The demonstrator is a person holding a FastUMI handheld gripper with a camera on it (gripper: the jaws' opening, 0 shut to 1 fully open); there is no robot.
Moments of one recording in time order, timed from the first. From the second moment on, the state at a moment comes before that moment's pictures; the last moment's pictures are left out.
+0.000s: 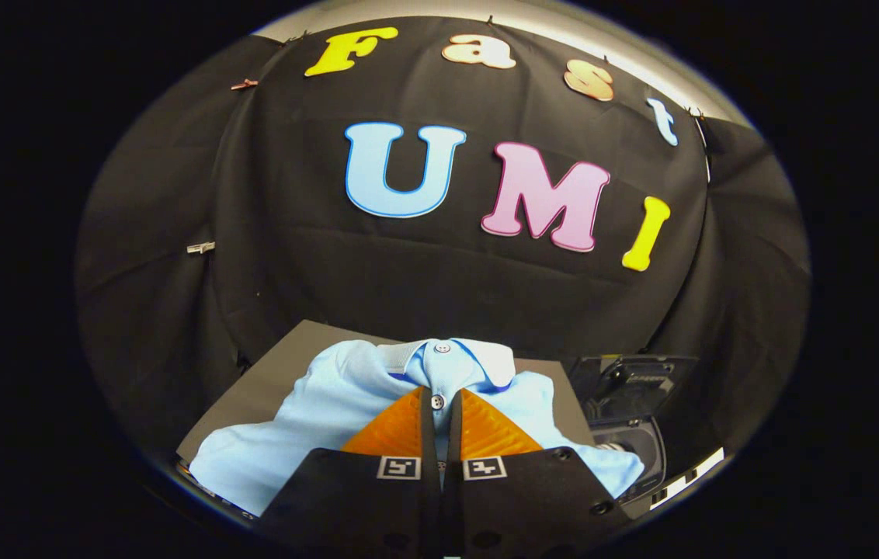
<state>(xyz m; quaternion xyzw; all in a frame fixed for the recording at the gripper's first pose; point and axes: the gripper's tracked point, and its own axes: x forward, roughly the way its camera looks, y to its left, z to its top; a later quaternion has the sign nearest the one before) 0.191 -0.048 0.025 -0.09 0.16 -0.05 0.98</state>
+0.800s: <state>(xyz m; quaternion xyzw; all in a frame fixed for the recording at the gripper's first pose) 0.160 -0.141 0.110 -0.09 0.06 -0.07 0.99</state>
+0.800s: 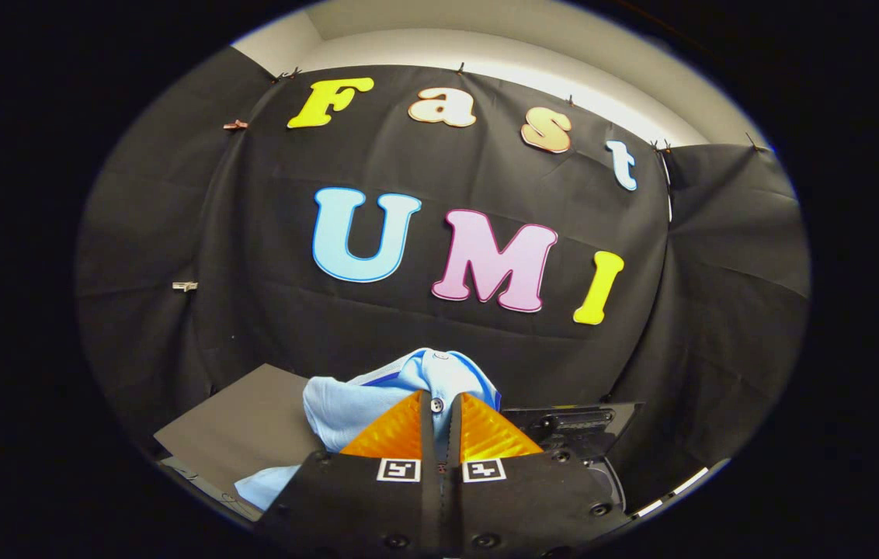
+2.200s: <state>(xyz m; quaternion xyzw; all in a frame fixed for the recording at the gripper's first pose) 0.184 -0.441 -0.082 -0.04 0.19 -0.14 0.97</state>
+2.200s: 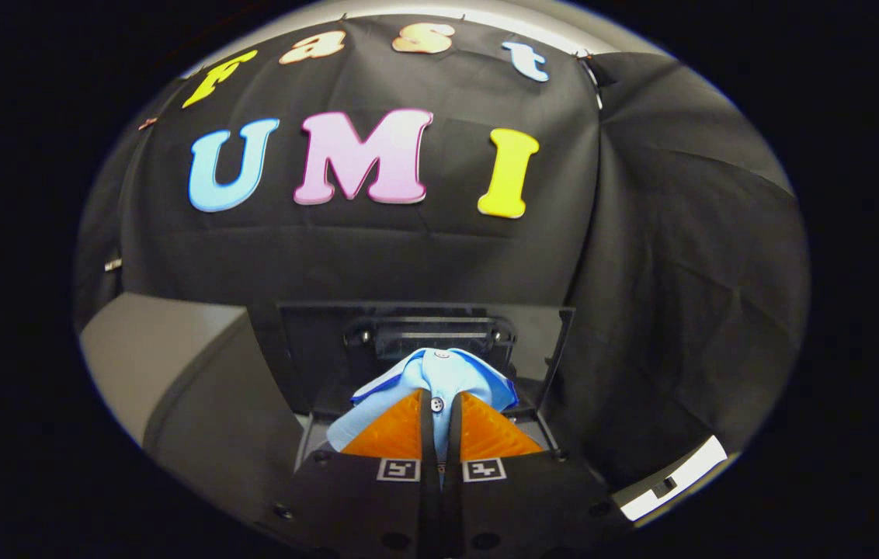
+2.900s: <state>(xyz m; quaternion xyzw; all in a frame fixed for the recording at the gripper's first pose) 0.174 -0.457 -0.301 -0.04 0.41 -0.11 0.91</state>
